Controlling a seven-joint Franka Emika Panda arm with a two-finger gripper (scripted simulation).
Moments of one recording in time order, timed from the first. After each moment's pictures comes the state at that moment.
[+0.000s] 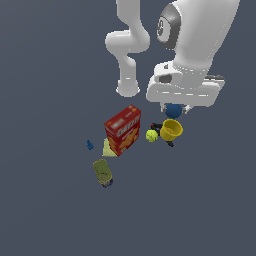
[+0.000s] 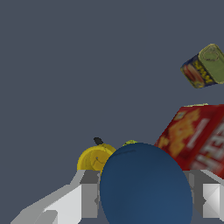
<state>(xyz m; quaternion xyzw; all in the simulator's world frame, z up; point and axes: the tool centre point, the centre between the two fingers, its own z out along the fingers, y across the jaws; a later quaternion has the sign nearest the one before) -0.024 0.158 0.296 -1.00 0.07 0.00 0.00</state>
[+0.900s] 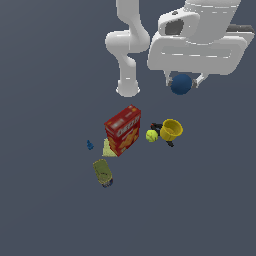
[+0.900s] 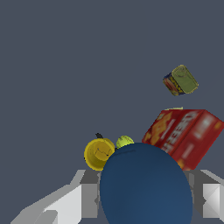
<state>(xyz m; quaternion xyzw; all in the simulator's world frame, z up) -0.017 0.148 0.403 -1.00 0.07 0.00 0.00</state>
